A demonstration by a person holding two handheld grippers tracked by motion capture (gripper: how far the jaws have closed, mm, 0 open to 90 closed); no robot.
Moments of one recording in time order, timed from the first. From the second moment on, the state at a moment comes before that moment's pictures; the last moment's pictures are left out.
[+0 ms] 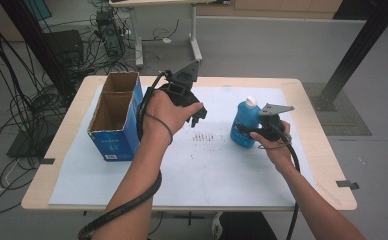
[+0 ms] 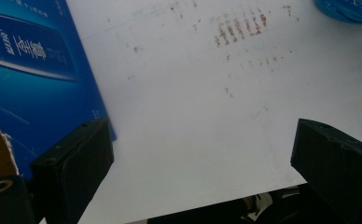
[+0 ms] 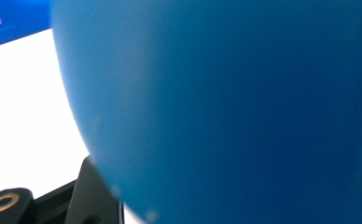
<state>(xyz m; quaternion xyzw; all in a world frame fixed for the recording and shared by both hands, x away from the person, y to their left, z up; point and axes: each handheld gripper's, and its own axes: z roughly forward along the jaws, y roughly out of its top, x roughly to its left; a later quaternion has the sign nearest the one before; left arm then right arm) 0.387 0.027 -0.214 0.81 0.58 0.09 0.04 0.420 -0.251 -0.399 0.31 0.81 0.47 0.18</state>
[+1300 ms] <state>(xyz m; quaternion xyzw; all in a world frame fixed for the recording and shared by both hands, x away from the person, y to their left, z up) 0.393 0.037 -0.173 0.87 0.47 0.13 0.05 0.436 -0.224 -0.352 0.30 0.83 0.45 0.12</state>
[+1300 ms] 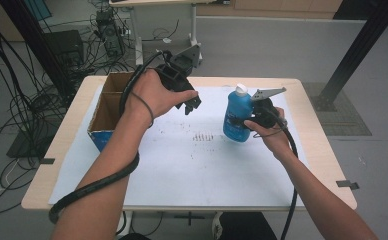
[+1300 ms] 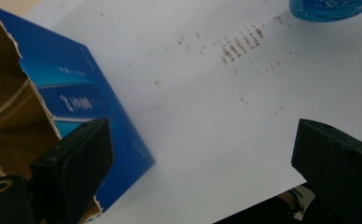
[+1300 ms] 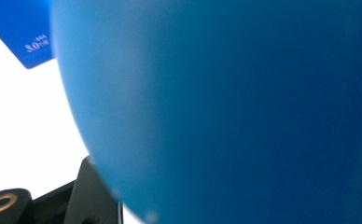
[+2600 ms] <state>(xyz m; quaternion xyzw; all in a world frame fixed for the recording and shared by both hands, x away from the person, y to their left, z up) 0.376 0.057 -0.109 0.96 0.26 0.13 0.06 0.417 -0.106 -0.304 0.08 0.88 0.48 -0.02</state>
